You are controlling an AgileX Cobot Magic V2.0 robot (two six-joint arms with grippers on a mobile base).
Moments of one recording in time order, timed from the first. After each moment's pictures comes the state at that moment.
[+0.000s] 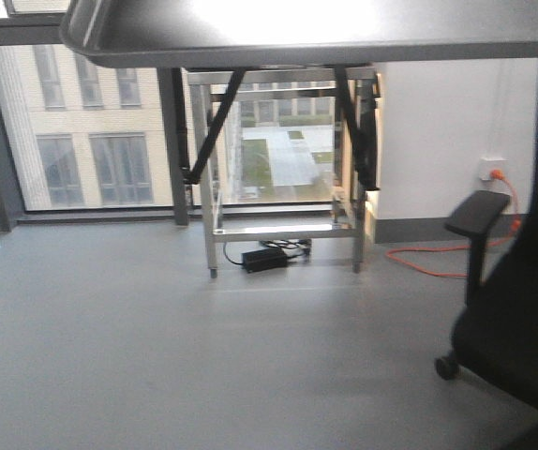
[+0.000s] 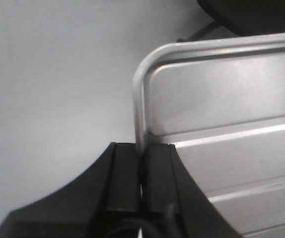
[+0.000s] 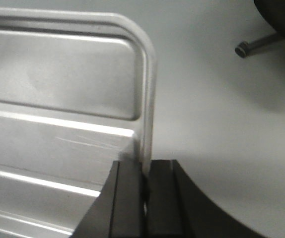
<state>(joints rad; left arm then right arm) -0.97 1.35 -1.44 0.26 1.16 -0.76 0.51 1.03 -1.17 -0.08 1.17 0.54</state>
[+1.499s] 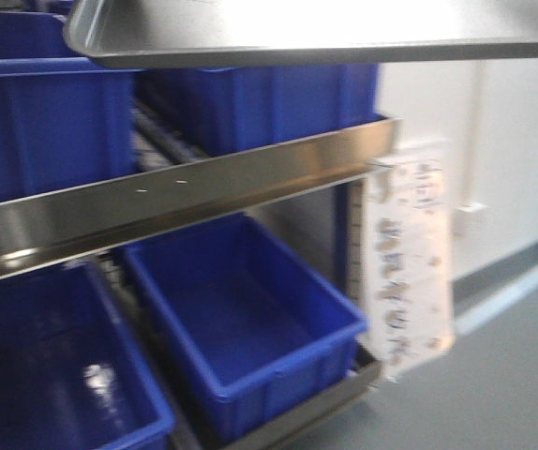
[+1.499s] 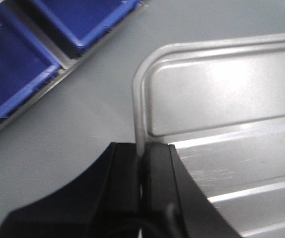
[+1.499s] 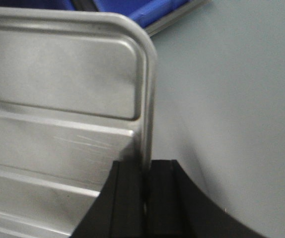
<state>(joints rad) -0.97 1.35 -1.44 0.26 1.16 -0.76 0.51 1.03 -1.17 -0.08 1.17 0.54</state>
